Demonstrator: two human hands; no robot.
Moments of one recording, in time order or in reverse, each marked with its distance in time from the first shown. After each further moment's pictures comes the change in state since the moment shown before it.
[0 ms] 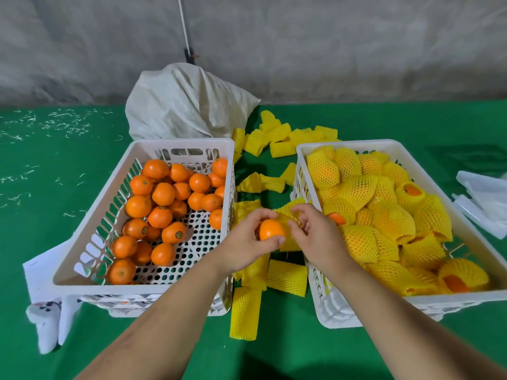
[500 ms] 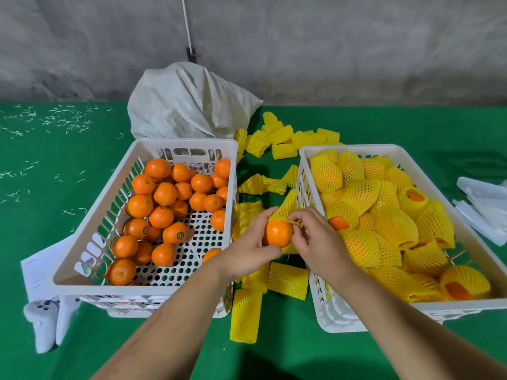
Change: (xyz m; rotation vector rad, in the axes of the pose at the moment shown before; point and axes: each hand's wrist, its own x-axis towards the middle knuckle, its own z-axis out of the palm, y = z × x) left_hand -0.001 -0.006 0.003 -0.124 -0.115 -0.077; right_hand -0.004 -0.005 -0.002 0.021 -0.027 -0.205
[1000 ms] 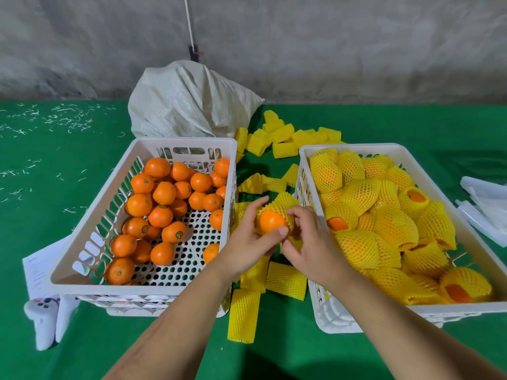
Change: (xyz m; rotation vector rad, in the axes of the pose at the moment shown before) left_hand 0.007 -0.002 0.009 -0.227 0.230 0.068; right_hand -0.003 -0.003 0.000 0.021 -0.045 -0.027
